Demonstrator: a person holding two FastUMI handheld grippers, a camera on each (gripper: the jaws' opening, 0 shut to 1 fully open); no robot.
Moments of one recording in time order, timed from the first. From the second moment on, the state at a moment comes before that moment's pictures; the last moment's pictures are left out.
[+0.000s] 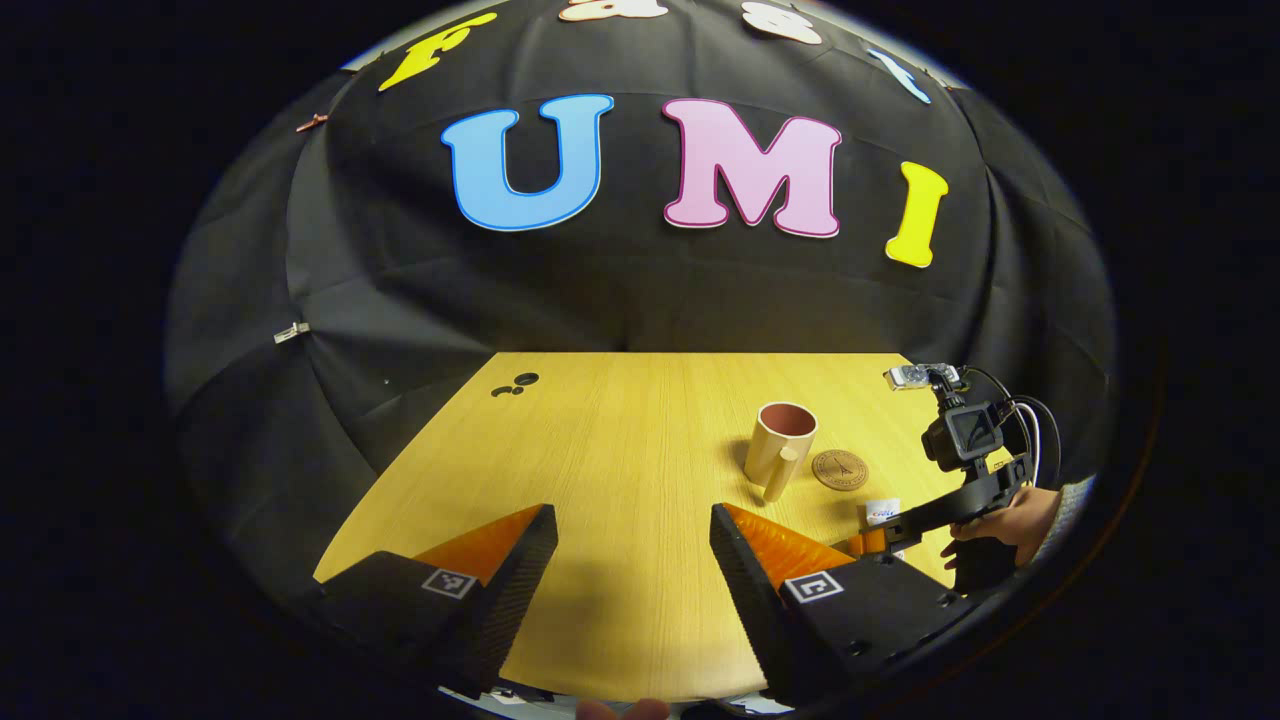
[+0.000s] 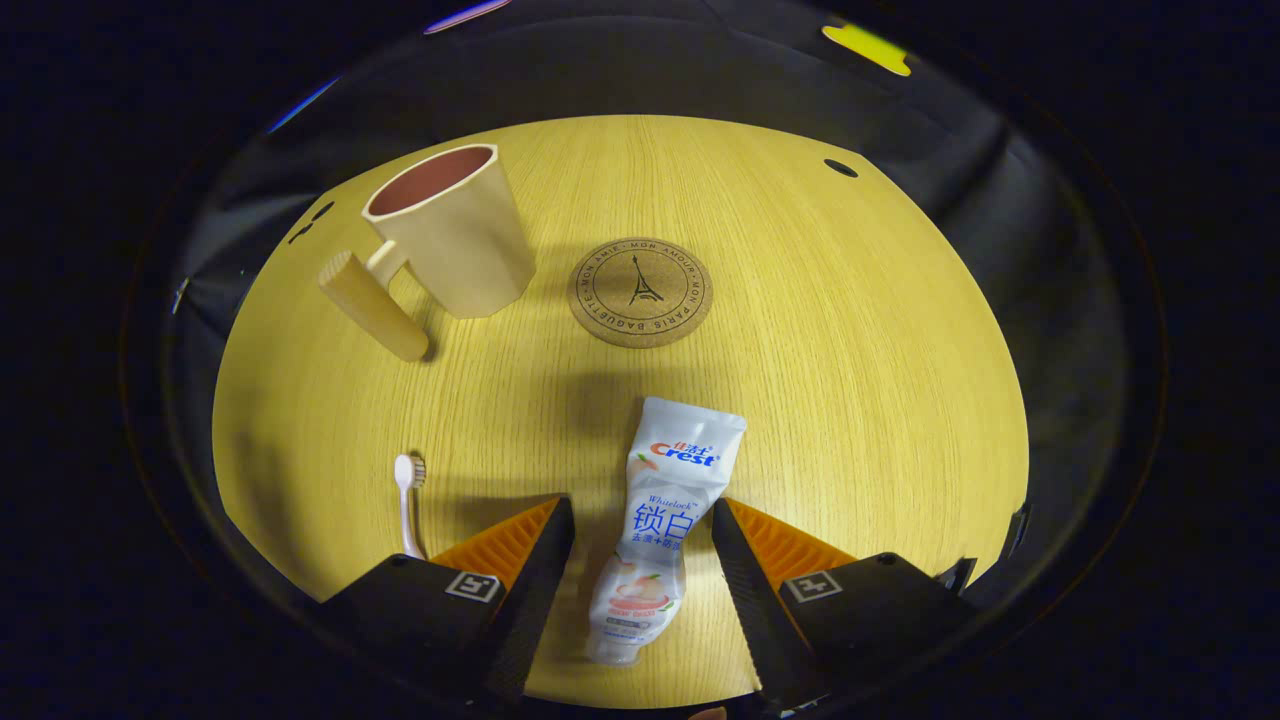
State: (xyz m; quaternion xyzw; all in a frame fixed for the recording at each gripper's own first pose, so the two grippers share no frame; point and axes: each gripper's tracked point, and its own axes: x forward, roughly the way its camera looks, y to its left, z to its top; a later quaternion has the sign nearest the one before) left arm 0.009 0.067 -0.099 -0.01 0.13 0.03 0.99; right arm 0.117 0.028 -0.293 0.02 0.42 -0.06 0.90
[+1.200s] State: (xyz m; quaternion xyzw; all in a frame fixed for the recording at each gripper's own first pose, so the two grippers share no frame) left arm 0.012 -0.031 -0.163 -0.04 0.22 0.01 0.97; right arm 0.096 0.006 -0.252 0.06 0.32 0.05 0.95
